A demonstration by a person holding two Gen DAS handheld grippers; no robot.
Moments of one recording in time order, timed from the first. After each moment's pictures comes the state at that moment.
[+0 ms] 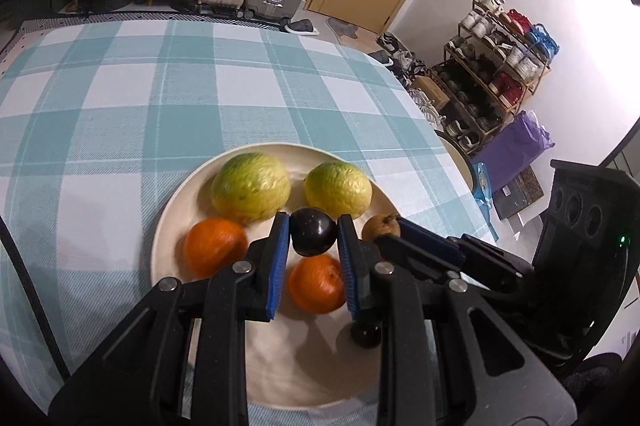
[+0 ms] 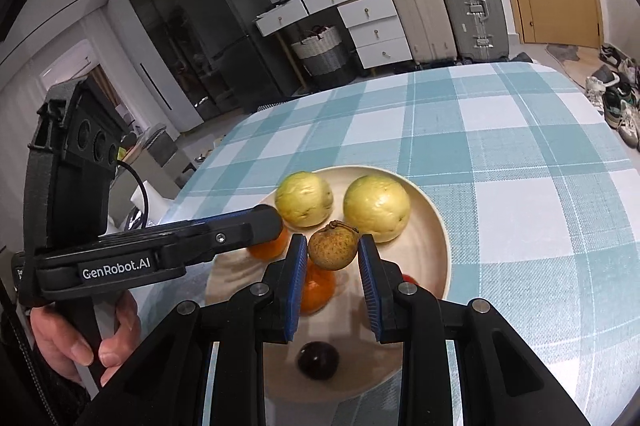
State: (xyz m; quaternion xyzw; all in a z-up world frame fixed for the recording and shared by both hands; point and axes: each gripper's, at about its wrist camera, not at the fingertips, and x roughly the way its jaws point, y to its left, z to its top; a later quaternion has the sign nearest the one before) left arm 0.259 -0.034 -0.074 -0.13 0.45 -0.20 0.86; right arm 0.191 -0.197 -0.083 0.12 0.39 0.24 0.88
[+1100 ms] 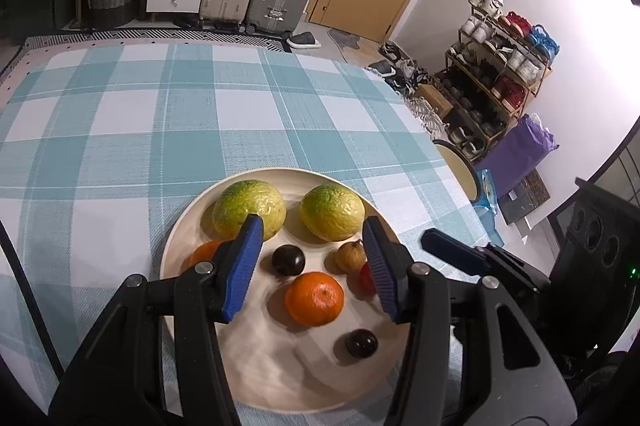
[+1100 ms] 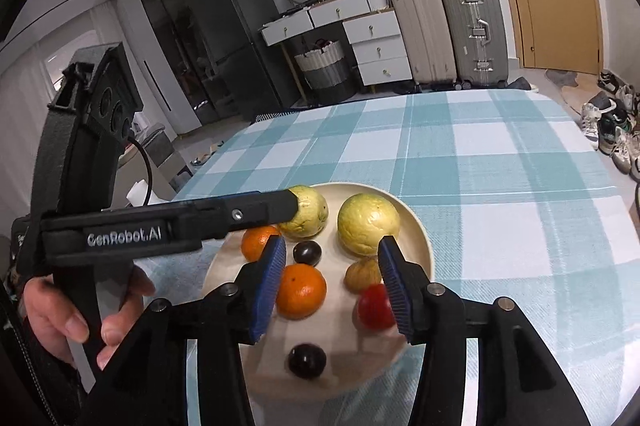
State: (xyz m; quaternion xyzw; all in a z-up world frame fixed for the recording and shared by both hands) left arm 0.251 -0.032 -0.052 -0.12 0.42 -0.19 0.88; right arm 0.176 -0.203 -0.069 0.09 0.35 0.24 0.90
